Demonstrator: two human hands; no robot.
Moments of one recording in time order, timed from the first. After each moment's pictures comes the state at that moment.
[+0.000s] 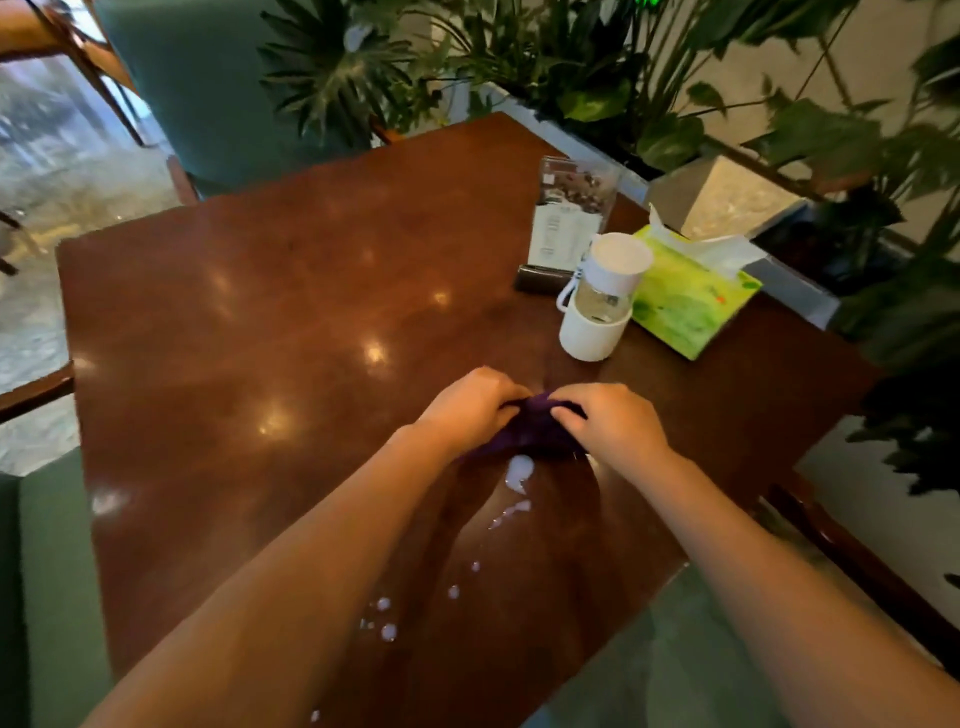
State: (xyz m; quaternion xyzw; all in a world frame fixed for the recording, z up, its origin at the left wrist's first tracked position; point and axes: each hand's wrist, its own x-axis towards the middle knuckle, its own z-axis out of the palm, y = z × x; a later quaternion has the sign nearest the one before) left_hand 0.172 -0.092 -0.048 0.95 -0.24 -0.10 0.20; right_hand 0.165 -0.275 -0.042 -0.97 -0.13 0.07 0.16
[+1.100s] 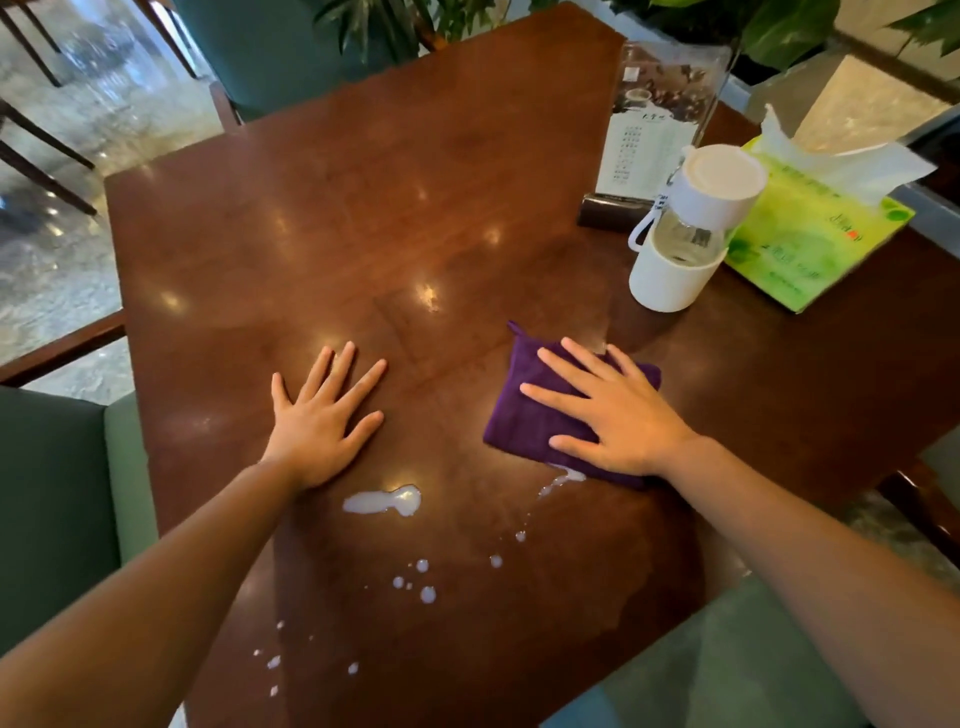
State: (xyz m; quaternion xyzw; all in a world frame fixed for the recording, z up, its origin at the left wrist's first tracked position) left_hand 0.084 0.087 -0.125 0.99 0.03 -0.11 0.02; right_hand 0.179 -0.264 -0.135 -0.90 -0.44 0.06 0.02
